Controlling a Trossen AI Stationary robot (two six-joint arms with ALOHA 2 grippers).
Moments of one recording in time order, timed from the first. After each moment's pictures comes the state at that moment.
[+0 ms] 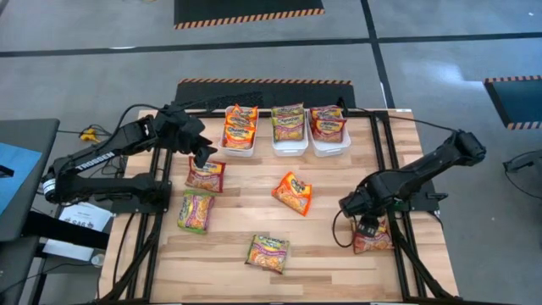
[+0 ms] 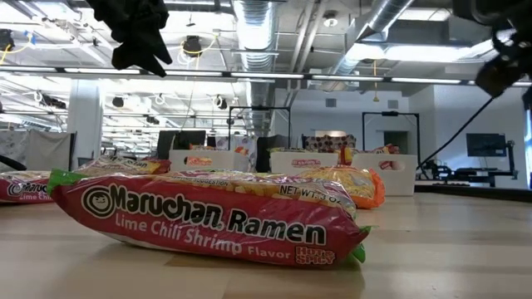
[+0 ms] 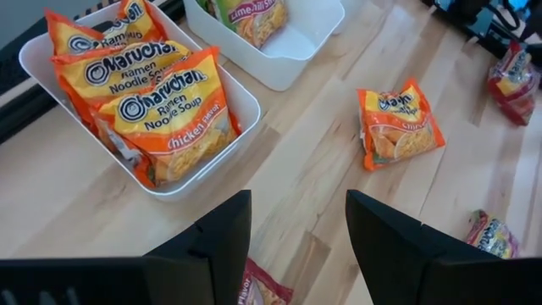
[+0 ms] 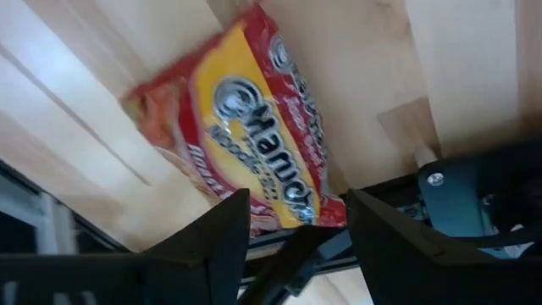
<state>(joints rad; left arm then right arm) 0.49 0.90 0.95 -0.73 0.08 -0.28 0.40 1.26 0.81 -1.21 -0.32 0.87</state>
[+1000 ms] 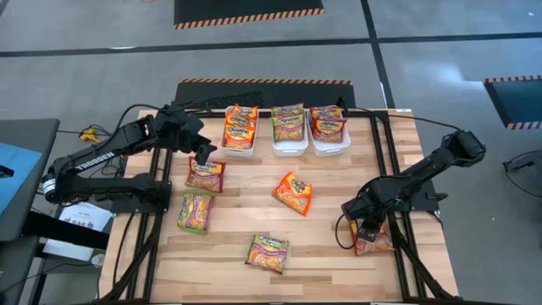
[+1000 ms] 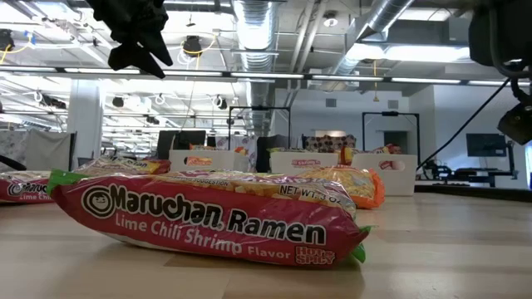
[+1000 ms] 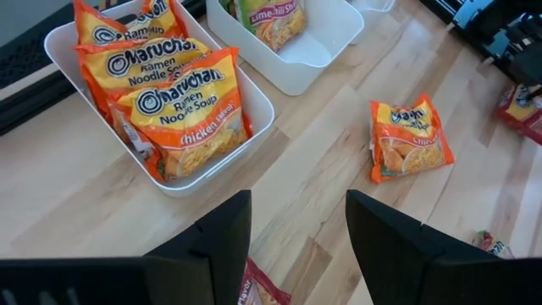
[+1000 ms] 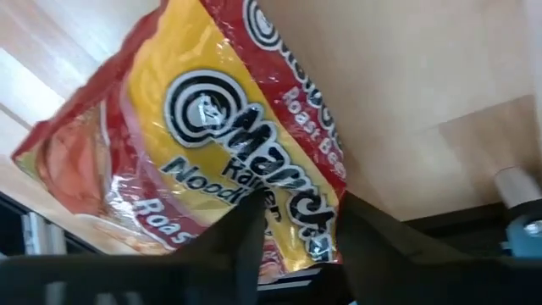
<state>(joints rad) 0.49 0.90 0.95 -0.73 0.04 -0.35 0.42 1.26 0.56 -0.92 -0.38 0.95</state>
